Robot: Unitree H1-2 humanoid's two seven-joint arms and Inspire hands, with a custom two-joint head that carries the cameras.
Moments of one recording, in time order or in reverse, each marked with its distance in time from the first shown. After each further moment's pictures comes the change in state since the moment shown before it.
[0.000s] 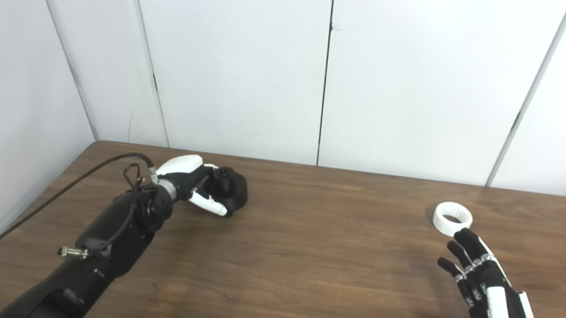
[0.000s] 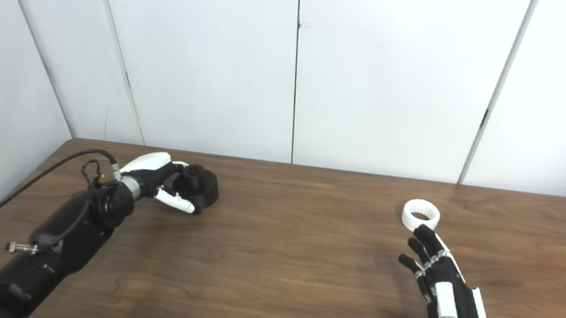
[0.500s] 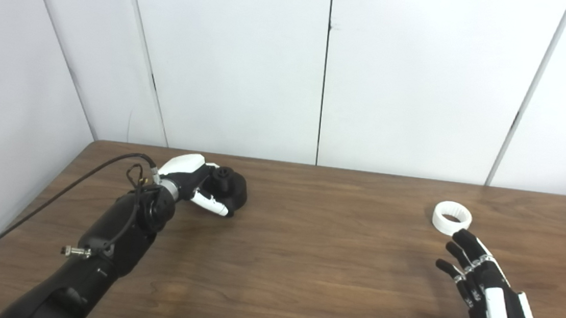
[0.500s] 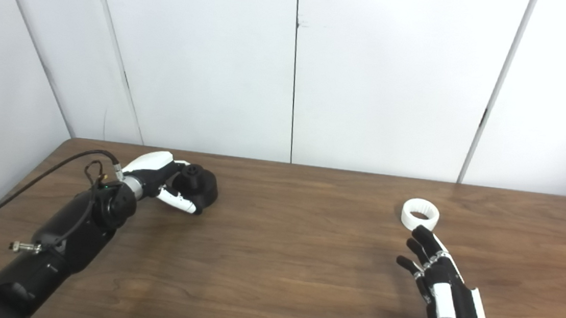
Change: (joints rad) left arm -0.007 -0.011 -0.014 0.019 0.005 -0.022 0.033; right arm 0.013 0.004 -0.003 -0.016 -0.008 0.003 -0.005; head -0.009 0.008
